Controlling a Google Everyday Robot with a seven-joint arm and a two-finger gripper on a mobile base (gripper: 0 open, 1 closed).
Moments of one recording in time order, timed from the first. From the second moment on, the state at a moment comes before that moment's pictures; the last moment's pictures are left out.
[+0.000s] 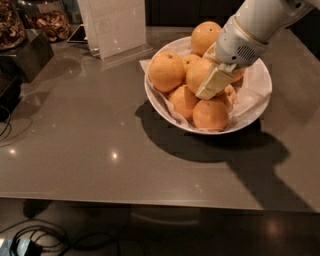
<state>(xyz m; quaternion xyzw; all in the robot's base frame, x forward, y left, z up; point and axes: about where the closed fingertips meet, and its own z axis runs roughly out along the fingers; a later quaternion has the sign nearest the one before) 0.555 -0.108 0.925 -0.66 0.72 0.12 0.19</state>
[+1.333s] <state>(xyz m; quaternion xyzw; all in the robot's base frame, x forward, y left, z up) 0.539 -0.118 0.949 -0.65 0.69 0.15 0.29</state>
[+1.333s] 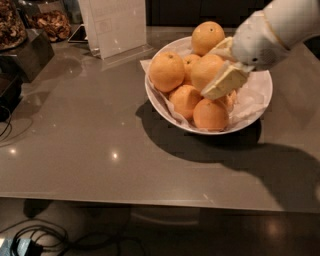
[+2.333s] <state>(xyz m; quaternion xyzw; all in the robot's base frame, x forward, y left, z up) 0.459 -0.220 0.968 -0.52 0.69 0.23 0.45</state>
